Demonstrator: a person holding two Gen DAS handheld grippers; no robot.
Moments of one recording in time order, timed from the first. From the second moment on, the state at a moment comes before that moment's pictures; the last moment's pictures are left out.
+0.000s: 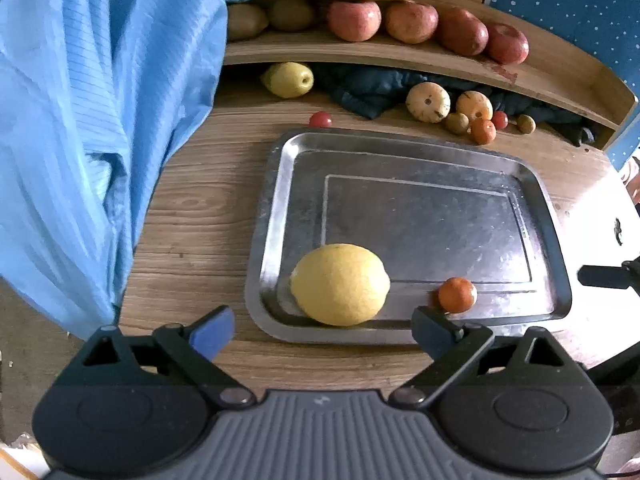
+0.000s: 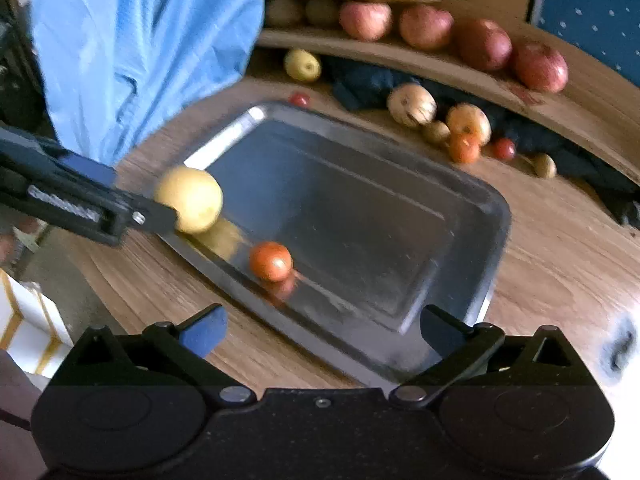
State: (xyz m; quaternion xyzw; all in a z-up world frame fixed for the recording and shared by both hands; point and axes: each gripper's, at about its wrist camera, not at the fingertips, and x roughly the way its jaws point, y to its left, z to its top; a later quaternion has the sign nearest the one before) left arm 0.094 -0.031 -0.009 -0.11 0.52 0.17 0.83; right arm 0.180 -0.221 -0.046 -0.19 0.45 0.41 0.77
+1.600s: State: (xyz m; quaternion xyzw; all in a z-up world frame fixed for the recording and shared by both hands) left arm 0.204 0.074 -0.004 -0.10 0.49 0.16 0.85; right arm 0.268 -0.140 -0.021 -0.17 0.45 0.33 0.81
